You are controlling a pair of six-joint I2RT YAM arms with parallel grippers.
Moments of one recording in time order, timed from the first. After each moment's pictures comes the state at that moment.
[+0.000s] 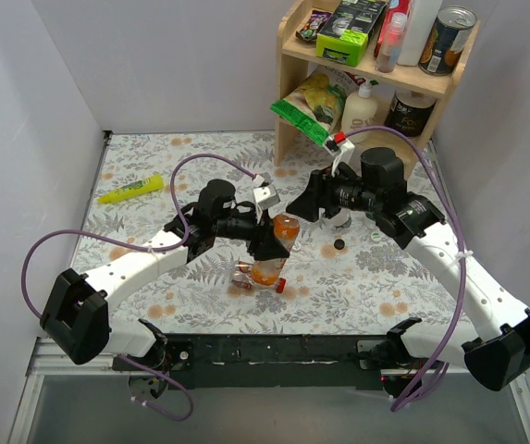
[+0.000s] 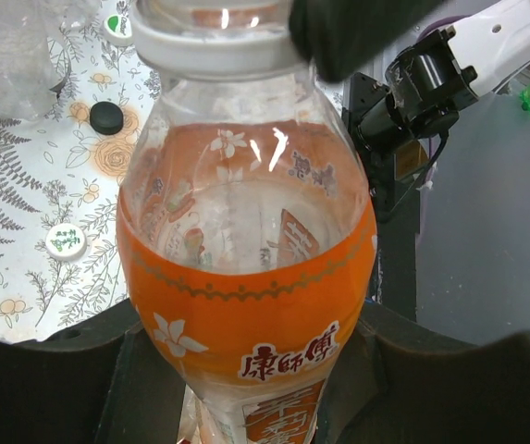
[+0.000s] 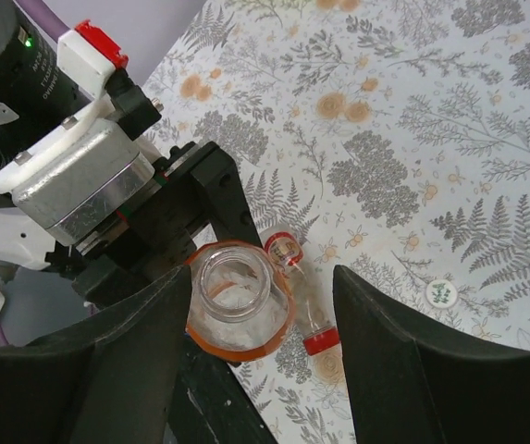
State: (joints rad) left arm -0.69 1.33 0.93 -0.02 0.81 -0.08; right arm 0.57 1.16 1.20 -0.42 -0.50 0.35
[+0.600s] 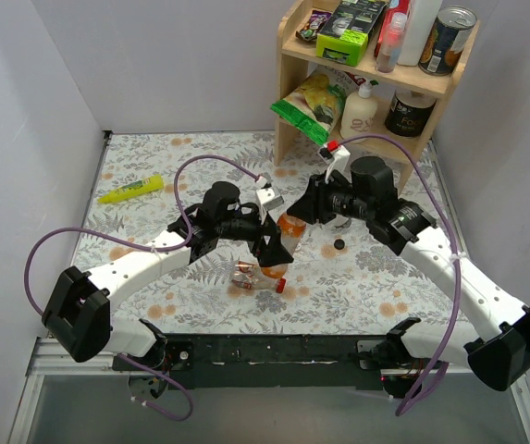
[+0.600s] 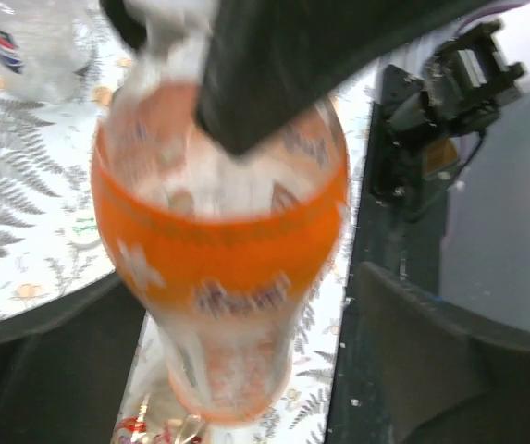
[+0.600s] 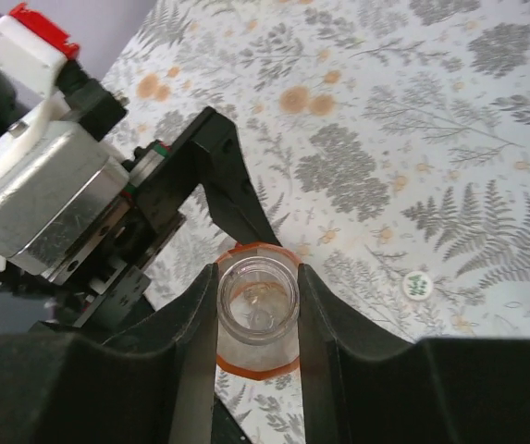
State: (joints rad) left arm -0.71 1.35 0.93 -0.04 0.73 -0.05; right arm 0.62 1.16 1.13 -0.38 -0.41 0.36
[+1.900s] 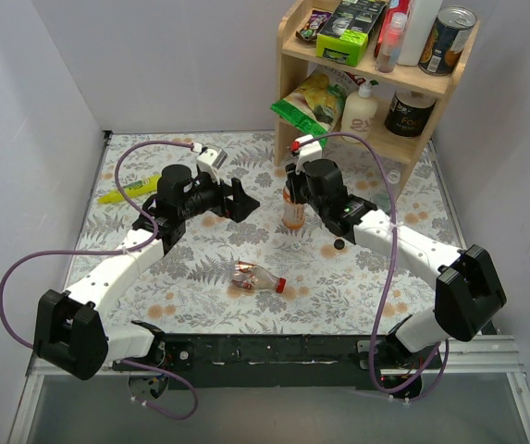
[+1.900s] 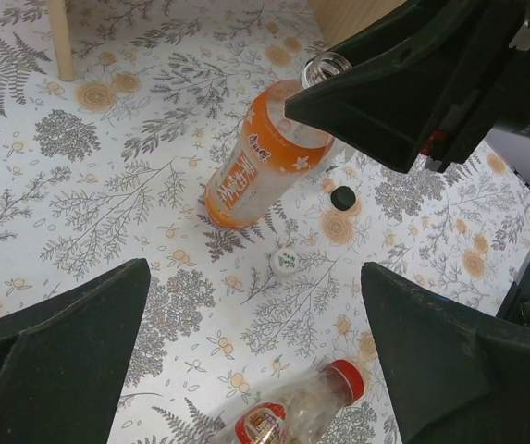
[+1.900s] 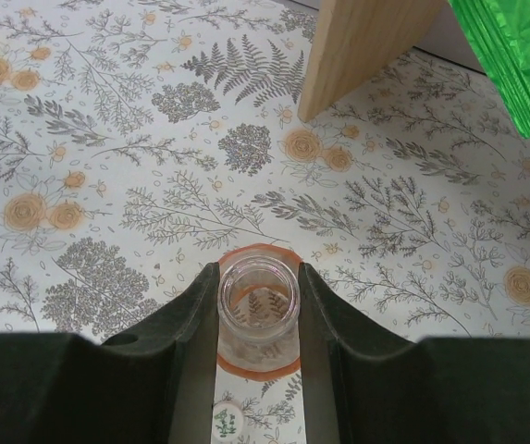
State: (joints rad) left arm -0.42 1.24 0.91 0.05 0.46 -0.24; right arm 0.72 1.47 1.10 0.01 0.27 0.06
